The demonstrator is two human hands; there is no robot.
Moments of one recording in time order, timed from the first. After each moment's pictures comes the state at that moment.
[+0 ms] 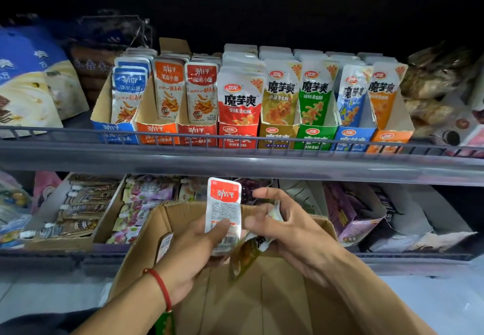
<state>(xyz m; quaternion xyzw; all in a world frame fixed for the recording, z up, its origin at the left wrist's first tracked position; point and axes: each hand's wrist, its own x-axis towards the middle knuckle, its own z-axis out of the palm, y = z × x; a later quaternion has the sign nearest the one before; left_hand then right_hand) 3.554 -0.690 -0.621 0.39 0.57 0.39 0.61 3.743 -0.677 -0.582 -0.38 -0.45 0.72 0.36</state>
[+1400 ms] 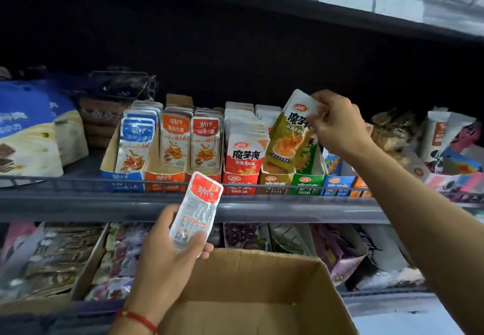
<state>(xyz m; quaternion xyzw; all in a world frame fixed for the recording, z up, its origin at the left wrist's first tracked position) 3.506 -0.673 -0.567 0.51 0.56 0.54 0.38 3.778 -0.544 -0.405 -0.61 -0.69 -0.01 0.39</state>
